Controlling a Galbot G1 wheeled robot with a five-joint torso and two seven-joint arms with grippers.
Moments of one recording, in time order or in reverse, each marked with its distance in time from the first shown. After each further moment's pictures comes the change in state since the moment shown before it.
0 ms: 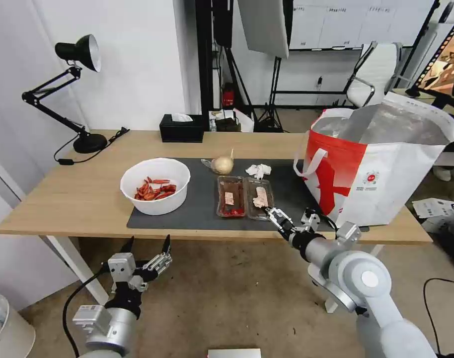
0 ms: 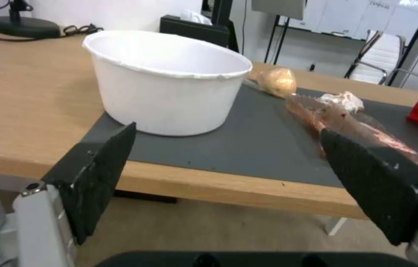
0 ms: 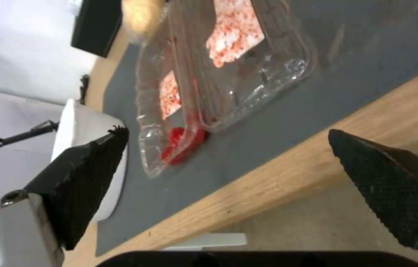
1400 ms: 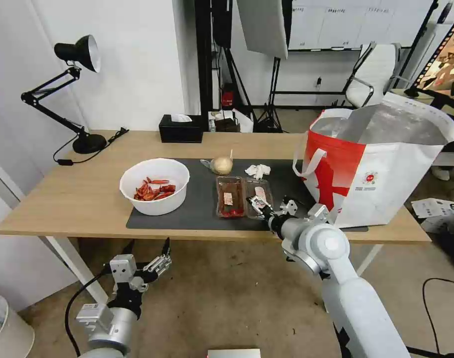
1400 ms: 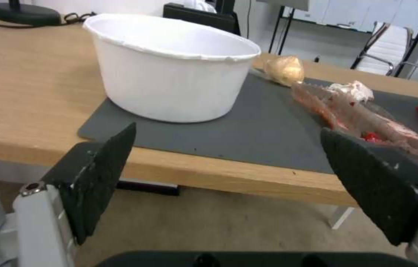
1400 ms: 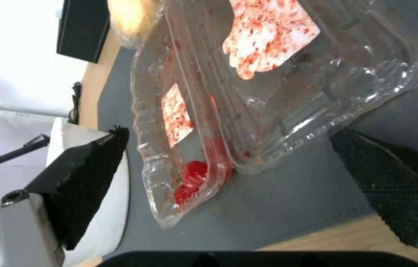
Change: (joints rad) left arm -0.021 0.002 -0.011 0.040 -0.005 0.007 -0.002; right arm 0.187 0.112 -0.089 -0.197 -0.002 0.009 0.052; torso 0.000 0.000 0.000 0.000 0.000
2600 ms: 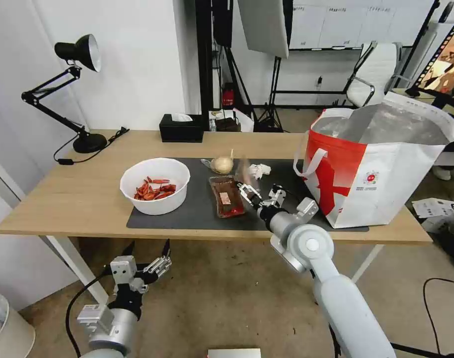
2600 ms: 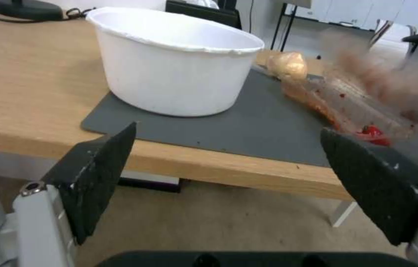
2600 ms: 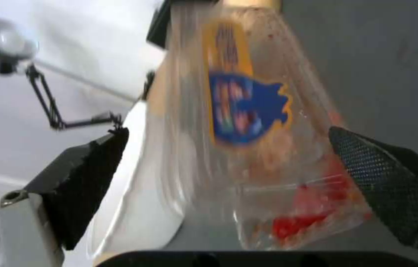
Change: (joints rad) left arm 0.007 0.001 0.003 0.006 -0.002 -0.008 -0.002; right arm 0.050 0.004 -0.075 -0.083 -0.184 -0.004 -0.356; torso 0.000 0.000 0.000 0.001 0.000
